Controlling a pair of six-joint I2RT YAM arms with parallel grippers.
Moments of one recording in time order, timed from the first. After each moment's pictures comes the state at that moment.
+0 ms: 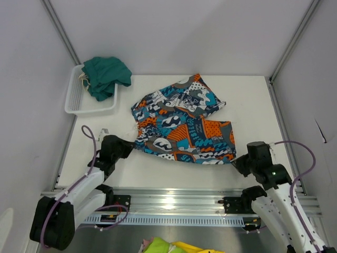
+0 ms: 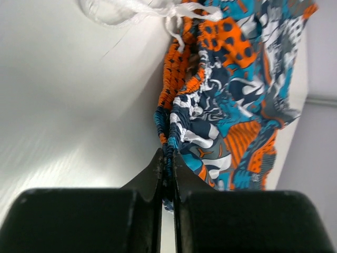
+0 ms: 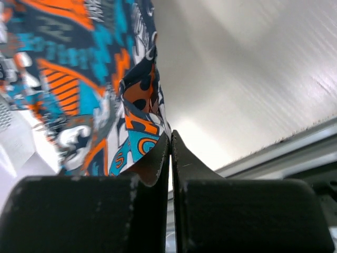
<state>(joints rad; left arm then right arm) -0.26 0.91 0.26 0.06 -0.05 -1.17 0.28 0.56 0.57 -0.96 0.10 1.28</state>
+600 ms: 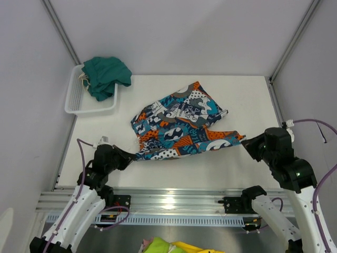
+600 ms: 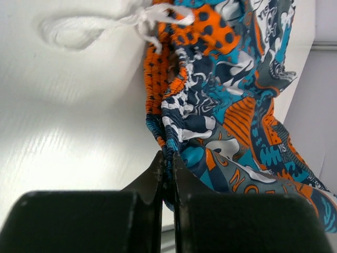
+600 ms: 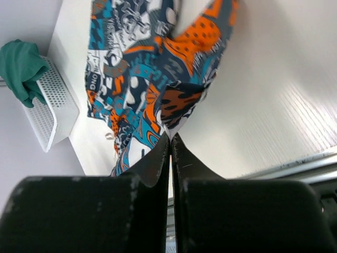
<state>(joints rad) -0.27 0.46 0.24 -0.44 0.10 -1.12 0.30 0.61 1.04 -1.09 0.20 1.10</state>
